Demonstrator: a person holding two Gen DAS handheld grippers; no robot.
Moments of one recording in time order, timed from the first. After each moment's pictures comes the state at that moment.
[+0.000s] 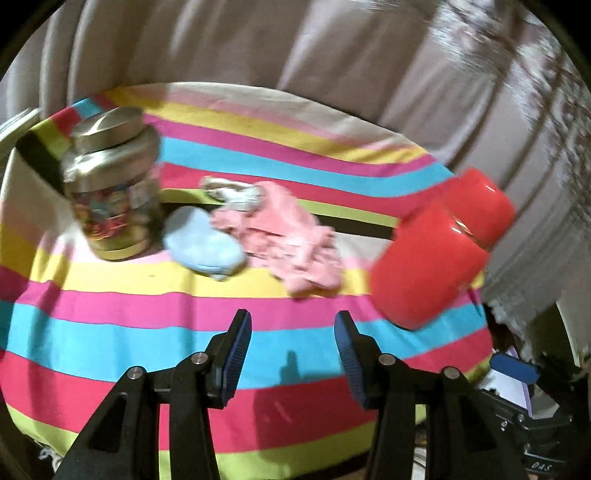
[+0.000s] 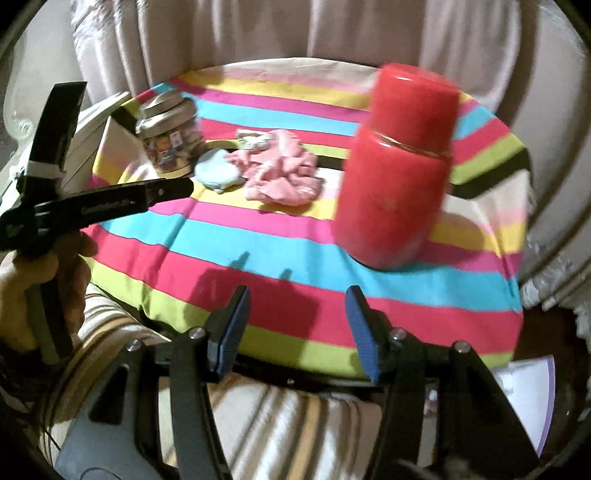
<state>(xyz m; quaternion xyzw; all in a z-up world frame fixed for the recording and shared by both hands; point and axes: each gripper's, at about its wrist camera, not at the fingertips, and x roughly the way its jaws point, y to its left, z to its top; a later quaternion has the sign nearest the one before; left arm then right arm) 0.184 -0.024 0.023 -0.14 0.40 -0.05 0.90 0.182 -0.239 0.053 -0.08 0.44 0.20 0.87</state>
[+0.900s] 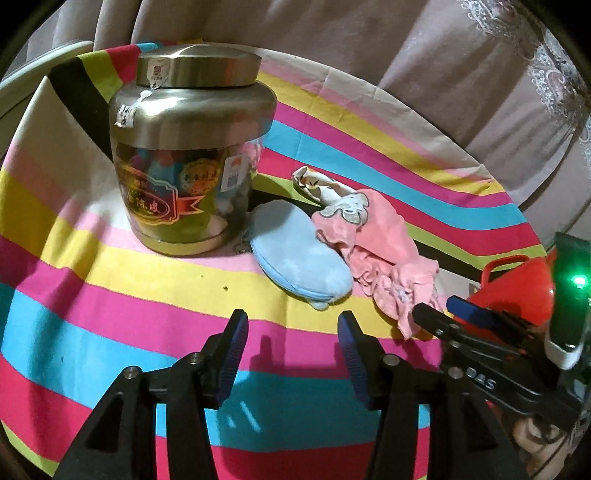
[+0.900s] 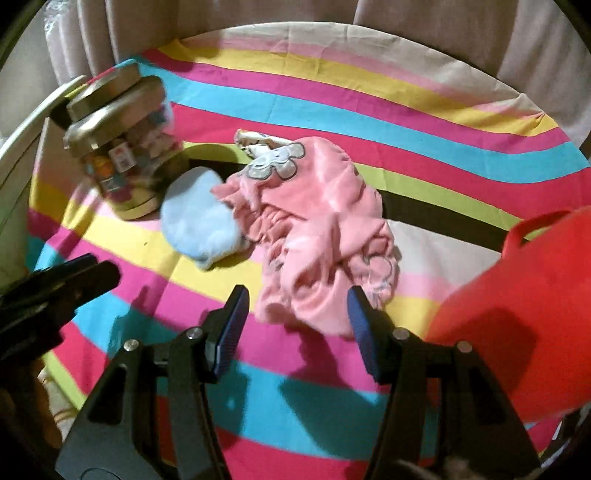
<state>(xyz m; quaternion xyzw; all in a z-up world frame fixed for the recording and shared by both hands) 0.232 0.054 -0.028 -0.20 0.42 0.04 0.89 0.352 -0.114 -0.027 -0.09 0.47 0.18 0.86</state>
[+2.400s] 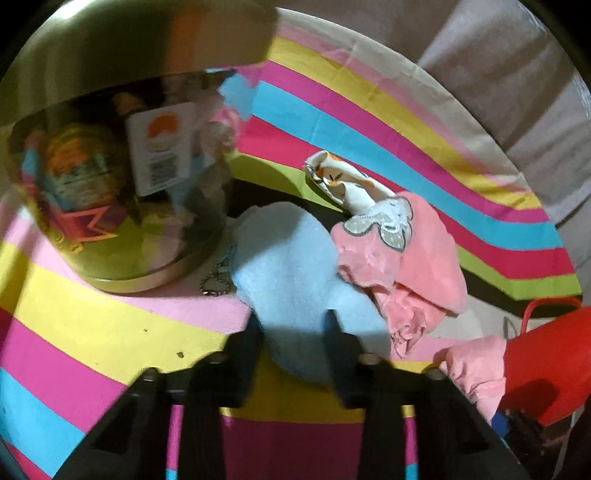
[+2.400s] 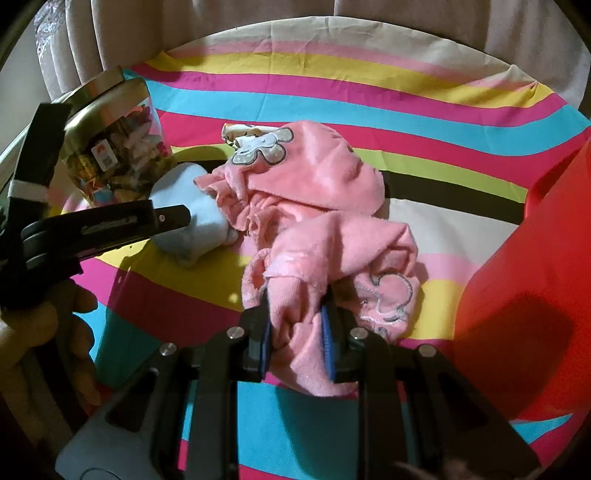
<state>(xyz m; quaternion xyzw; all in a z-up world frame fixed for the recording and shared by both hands) 0.323 0.054 -0.083 -0.22 0.44 0.05 0.87 0.345 -0.132 -0.057 -0.04 0.45 0.18 0.88</state>
